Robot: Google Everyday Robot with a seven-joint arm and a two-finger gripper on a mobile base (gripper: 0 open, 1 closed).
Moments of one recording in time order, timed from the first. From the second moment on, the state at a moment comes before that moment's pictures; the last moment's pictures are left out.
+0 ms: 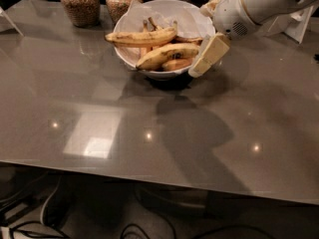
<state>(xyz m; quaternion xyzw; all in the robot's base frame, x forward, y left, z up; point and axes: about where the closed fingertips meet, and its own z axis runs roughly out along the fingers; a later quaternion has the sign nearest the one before) 0.619 -0.092 0.962 -0.62 0.68 0.08 0.38</state>
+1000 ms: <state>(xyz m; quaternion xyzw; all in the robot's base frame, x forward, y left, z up) 0.677 -0.079 0.959 -0.57 0.70 0.15 0.39</state>
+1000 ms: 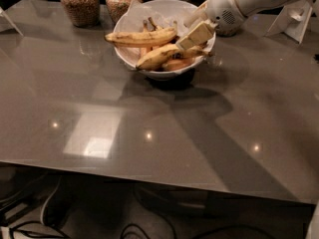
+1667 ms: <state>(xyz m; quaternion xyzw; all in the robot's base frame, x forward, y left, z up) 0.683 -0.071 0.945 -0.56 0.71 0.18 0.38</state>
